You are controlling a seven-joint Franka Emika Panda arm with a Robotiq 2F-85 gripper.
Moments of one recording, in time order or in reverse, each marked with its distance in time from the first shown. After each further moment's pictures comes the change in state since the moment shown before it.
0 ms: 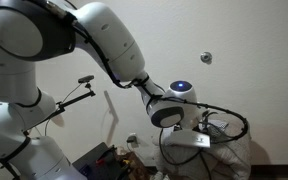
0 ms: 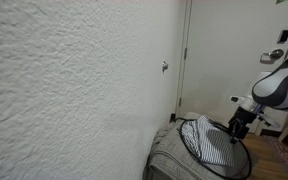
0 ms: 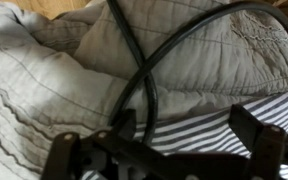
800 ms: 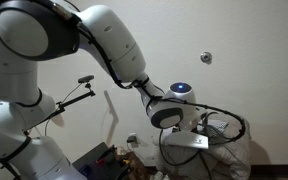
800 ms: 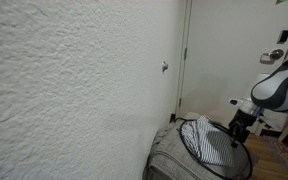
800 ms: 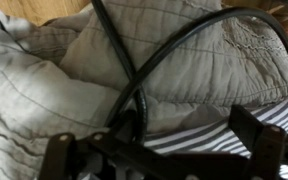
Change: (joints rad) arm 0.035 0.006 -0.024 0.001 0.000 -0.017 0.000
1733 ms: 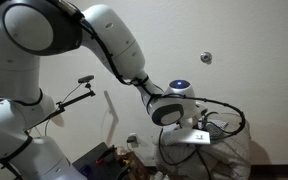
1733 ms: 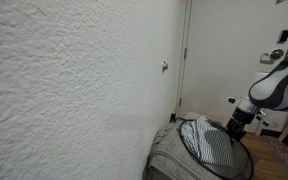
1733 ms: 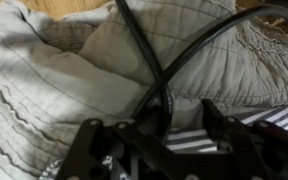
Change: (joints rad) arm 0.067 -0.027 -0.047 0.012 0.000 0.011 0.002
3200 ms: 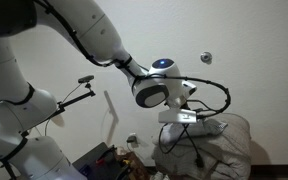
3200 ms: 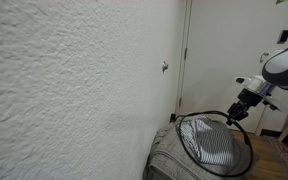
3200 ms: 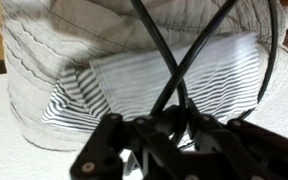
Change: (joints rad) arm -0.277 -0.188 0.295 -0.181 0.068 0.024 -0.001
